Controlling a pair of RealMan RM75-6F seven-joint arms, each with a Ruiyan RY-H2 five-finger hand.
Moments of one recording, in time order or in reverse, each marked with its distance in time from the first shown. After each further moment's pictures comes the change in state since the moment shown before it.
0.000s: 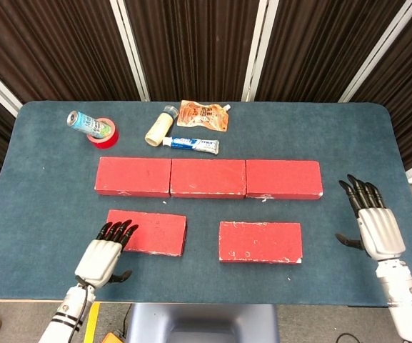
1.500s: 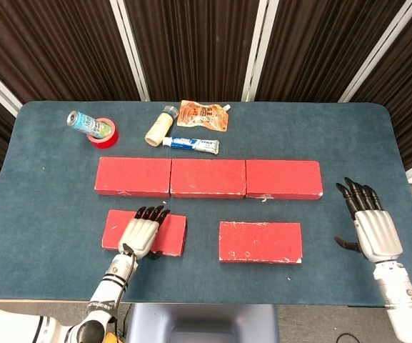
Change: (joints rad) left arm -0.375 -0.218 -0.144 0.263 -0.486 -0.058 0.062; right arm 0.009 0.013 -0.015 -0.048 0.029 -0.007 -0.069
